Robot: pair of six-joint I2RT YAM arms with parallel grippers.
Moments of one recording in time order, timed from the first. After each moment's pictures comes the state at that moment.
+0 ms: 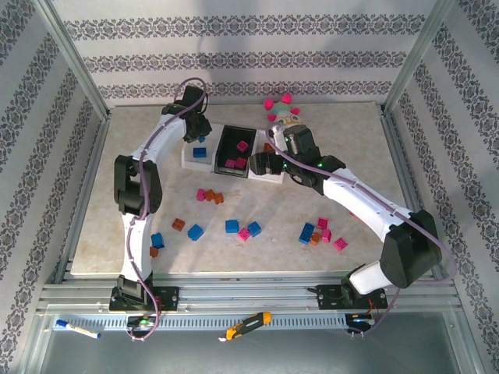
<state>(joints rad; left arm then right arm) -0.21 2.24 2.07 -0.85 -0.09 -0.65 0.53 1.47 1.16 -0.32 -0.14 0.25</state>
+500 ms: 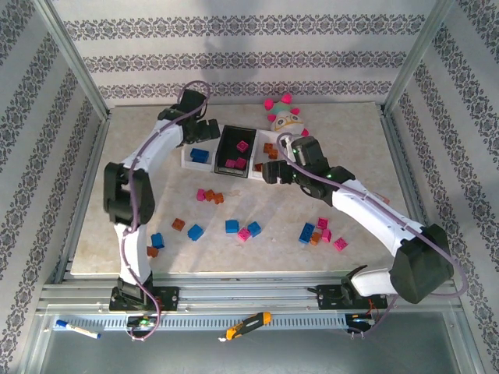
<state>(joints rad) -0.26 1.98 1.77 -0.76 -0.10 -0.47 0.51 1.35 1.02 -0.40 -0.01 0.32</state>
